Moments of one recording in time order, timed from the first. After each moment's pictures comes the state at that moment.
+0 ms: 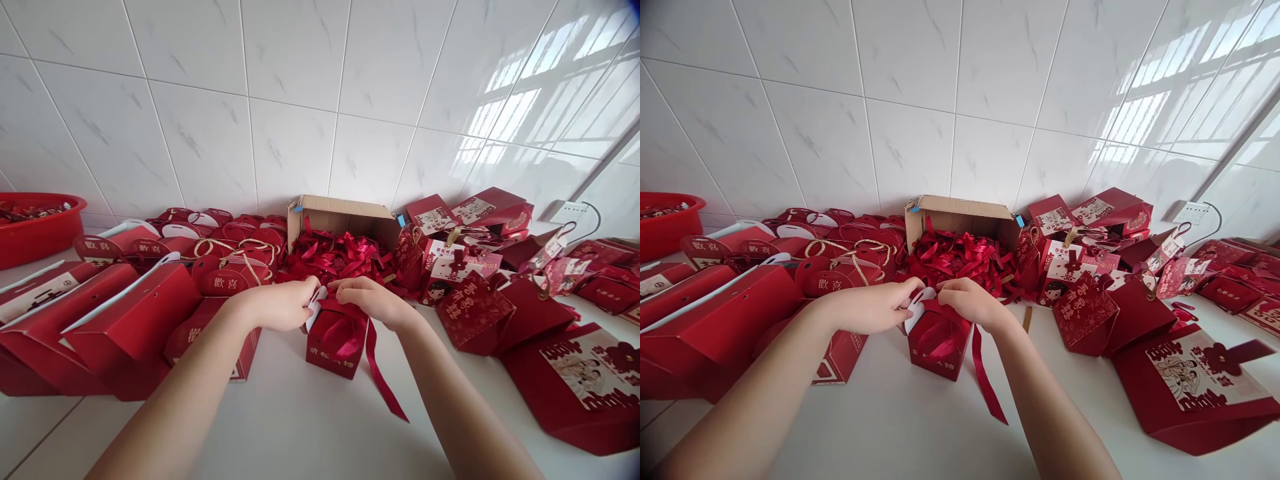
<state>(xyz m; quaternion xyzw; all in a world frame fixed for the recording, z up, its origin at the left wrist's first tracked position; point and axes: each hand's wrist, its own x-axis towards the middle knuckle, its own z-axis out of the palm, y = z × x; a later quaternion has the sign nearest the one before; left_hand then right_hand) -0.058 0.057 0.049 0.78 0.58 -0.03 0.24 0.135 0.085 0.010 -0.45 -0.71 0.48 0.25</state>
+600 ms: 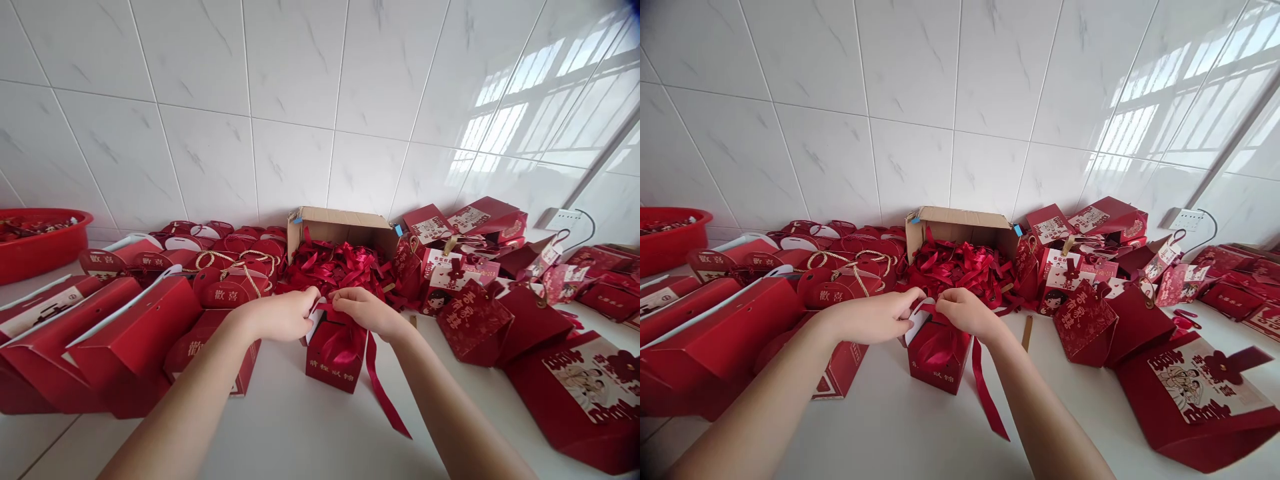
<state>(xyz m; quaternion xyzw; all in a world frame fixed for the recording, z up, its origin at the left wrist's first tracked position) -0.058 0.056 0.050 0.78 0.58 -0.02 0.24 0.128 0.086 0.002 -0.44 -0.70 0.50 0.26</state>
